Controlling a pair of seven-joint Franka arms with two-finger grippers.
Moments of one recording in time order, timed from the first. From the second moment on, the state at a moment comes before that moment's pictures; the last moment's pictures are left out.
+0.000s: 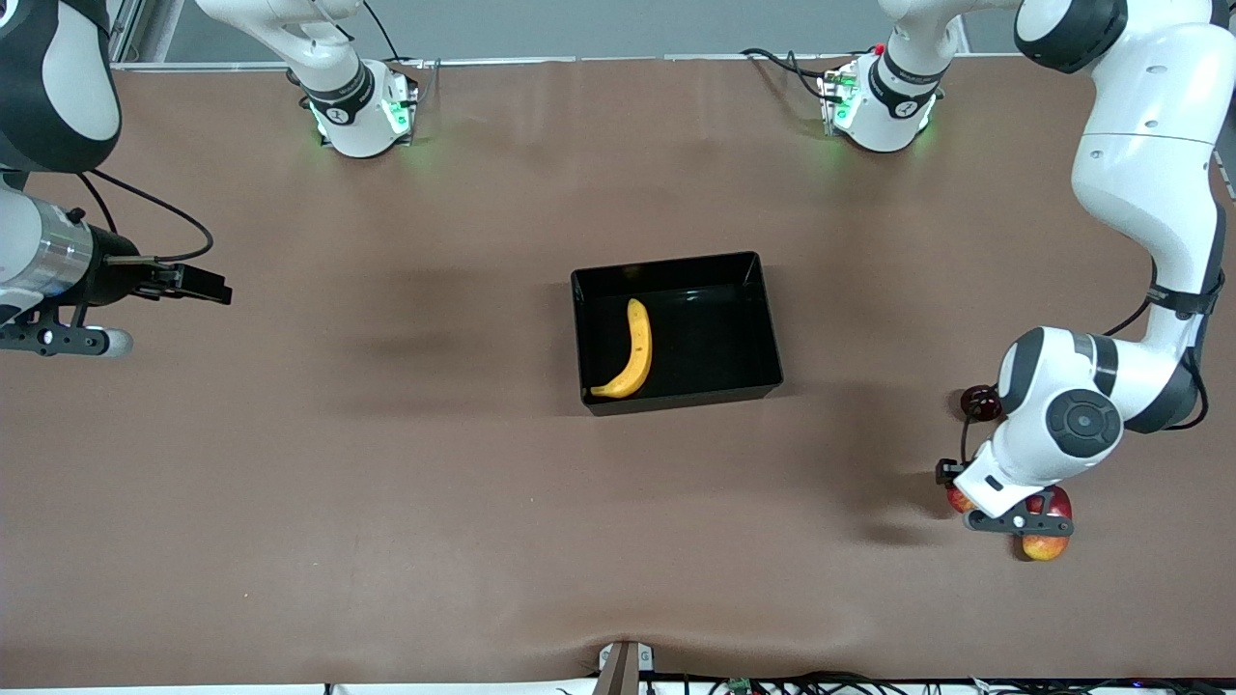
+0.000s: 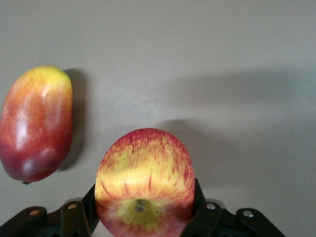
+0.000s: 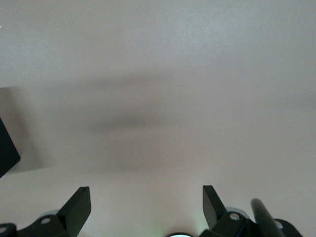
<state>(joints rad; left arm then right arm) 0.25 0.81 -0.34 -1.46 0.52 2.23 -0.21 0.04 0.12 -0.05 -1.63 0.06 1.54 0.07</state>
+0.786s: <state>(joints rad) 0.28 0.83 -0.35 -1.46 0.43 2.11 -0.21 0.04 0.12 -0.05 -1.63 0.06 1.54 0.07</state>
